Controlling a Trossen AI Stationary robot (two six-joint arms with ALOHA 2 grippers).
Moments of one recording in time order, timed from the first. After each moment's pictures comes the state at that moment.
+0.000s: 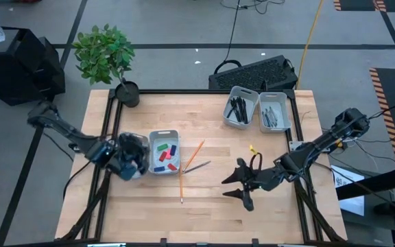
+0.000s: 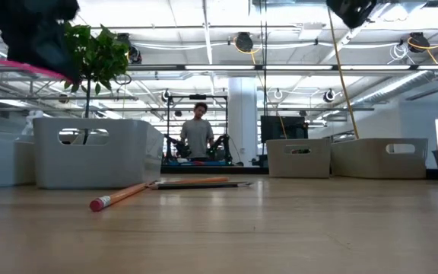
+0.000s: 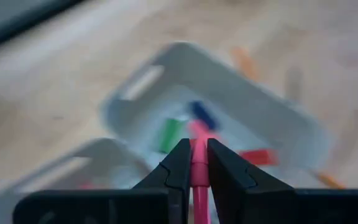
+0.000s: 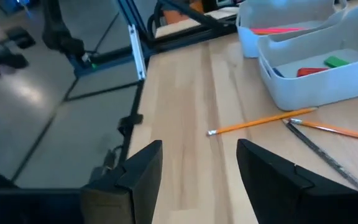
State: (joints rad) left arm -0.54 1.02 0.77 -0.91 -0.72 -1.15; right arm 0.56 1.31 0.83 0.03 0.32 0.53
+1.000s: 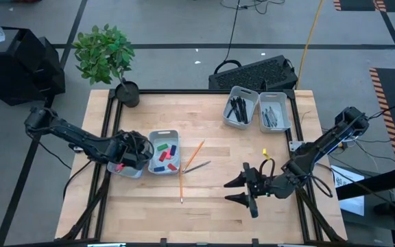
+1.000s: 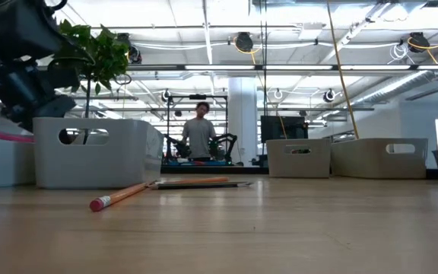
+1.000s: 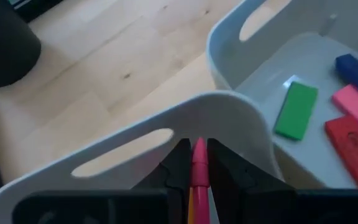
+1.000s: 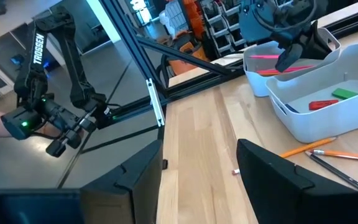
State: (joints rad) left arm -0.30 1.07 0.43 -0.72 -0.73 -1.08; right arm 0.68 1.30 0.83 0.19 0.53 0.61
